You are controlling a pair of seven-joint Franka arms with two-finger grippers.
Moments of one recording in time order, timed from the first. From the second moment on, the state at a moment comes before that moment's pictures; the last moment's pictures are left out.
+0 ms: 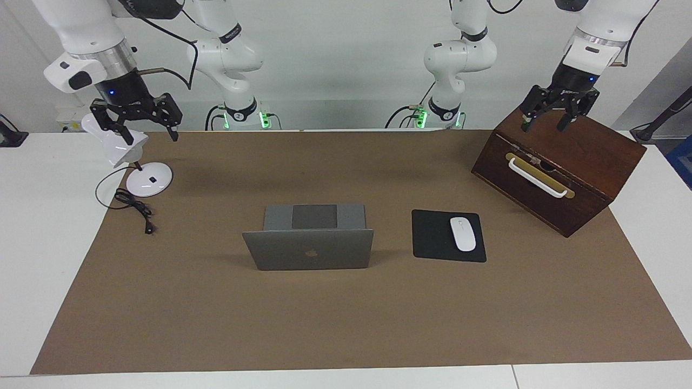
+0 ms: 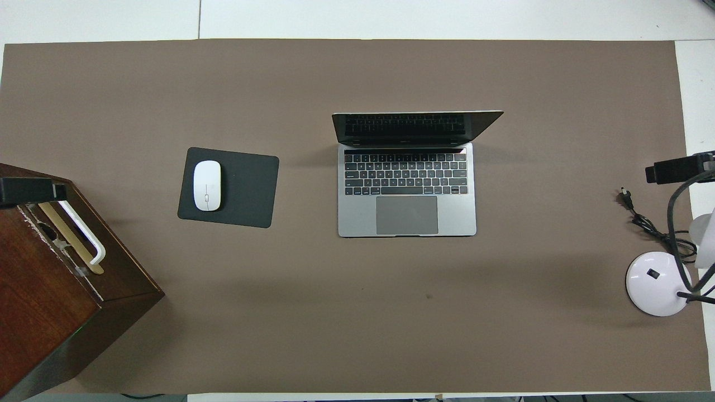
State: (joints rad) left arm 0.04 -0.23 -0.01 -1.79 -0.10 1.69 -0.01; right arm -0.01 -0.11 -0.05 -1.67 0.02 1.64 -0.14
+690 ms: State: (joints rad) left arm 0.05 -0.12 -0.01 -1.64 -0.05 1.47 -0.01; right arm -0.01 -0.11 -0.05 -1.67 0.02 1.64 -0.14
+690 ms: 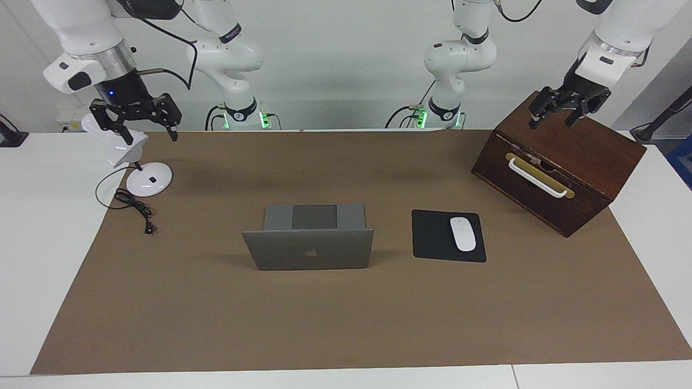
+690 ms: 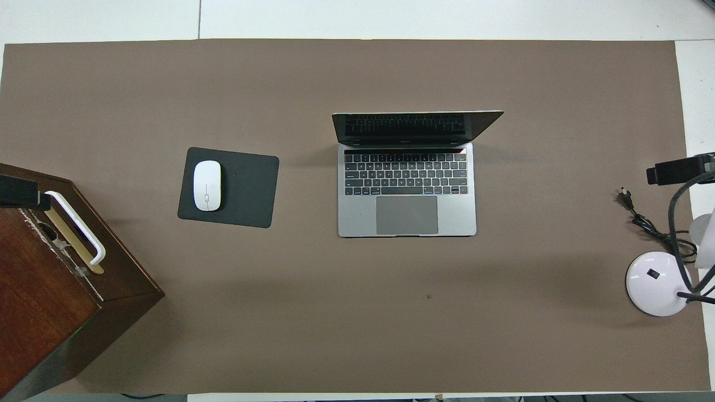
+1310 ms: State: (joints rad) left arm 0.05 -0.11 -0.02 -1.65 -0.04 1.48 0.01; right arm -0.01 -0.11 -0.05 -1.67 0.02 1.64 -0.14
